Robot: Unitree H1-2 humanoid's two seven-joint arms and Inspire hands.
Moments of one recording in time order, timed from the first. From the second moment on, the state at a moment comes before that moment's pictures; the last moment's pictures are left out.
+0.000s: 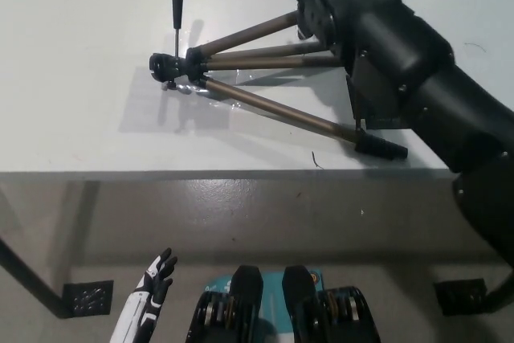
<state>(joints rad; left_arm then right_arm) 0.13 0.11 -0.07 0.07 0.13 -0.27 -0.03 -1.38 -0.12 0.71 0.96 -0.84 0.29 0.41</state>
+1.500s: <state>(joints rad) 0.12 0.12 -0.08 0.07 0.14 -0.27 -0.03 -1.33 -0.07 0.21 1.27 -0.66 -0.01 -0.19</state>
